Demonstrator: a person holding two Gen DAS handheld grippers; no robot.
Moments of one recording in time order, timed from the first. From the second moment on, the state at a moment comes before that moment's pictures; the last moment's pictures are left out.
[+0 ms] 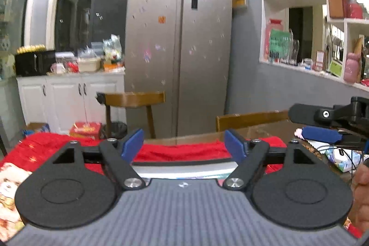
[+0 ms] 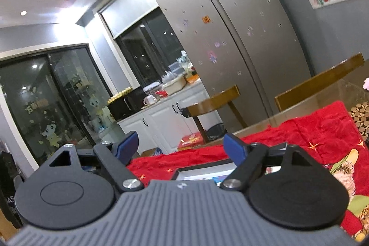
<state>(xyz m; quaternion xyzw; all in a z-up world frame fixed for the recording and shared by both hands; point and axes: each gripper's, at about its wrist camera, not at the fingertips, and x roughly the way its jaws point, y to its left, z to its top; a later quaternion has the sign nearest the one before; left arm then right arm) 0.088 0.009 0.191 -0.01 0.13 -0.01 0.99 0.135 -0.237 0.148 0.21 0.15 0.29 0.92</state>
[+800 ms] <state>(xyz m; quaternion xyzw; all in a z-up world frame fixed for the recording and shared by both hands) 0.005 0.003 0.075 0.05 0.14 -0.01 0.99 0.097 -0.203 0.060 0.16 0.21 0.30 0.92</state>
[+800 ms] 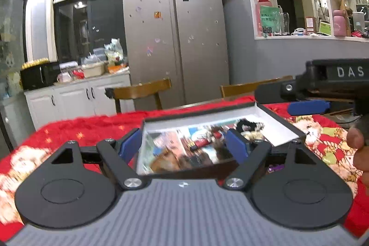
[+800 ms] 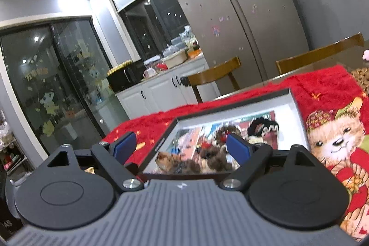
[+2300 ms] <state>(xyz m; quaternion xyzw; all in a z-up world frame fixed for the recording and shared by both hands) 0.078 -0.001 -0.006 0.02 0.30 -0.01 0.95 0.136 -0.161 -0.009 0.07 0.34 0.30 0.89</state>
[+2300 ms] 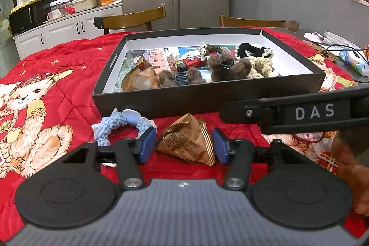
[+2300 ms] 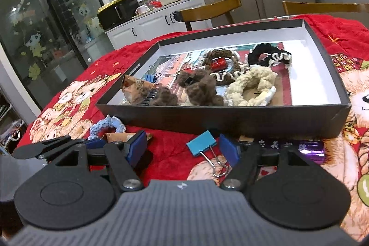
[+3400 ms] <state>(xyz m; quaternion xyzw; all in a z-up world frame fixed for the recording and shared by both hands) 0.067 0.001 -0.003 0.03 0.29 0.00 0.96 0.131 -0.173 -0.005 0.10 0.33 0.29 0.89</state>
